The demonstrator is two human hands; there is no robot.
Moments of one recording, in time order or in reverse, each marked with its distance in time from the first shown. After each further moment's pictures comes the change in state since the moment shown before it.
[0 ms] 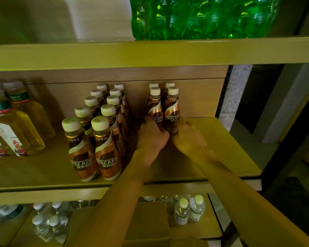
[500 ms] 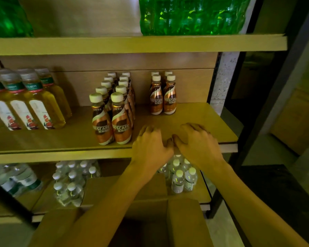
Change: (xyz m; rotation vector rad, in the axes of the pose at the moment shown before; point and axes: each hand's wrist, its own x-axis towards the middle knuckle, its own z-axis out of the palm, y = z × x) left_hand -0.162 -0.018 -0.054 0.334 0.039 0.334; right_hand -0.169 -0.007 -0.037 -0.202 0.198 -0.160
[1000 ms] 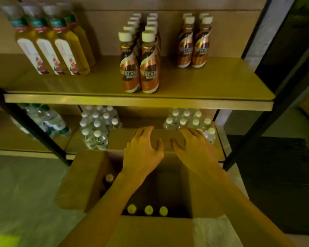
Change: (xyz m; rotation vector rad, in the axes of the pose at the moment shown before) left_hand -0.144 -0.095 0.019 -0.107 -0.037 -0.199; right_hand -0.123 -0.048 0.079 0.151 -0.215 -0.024
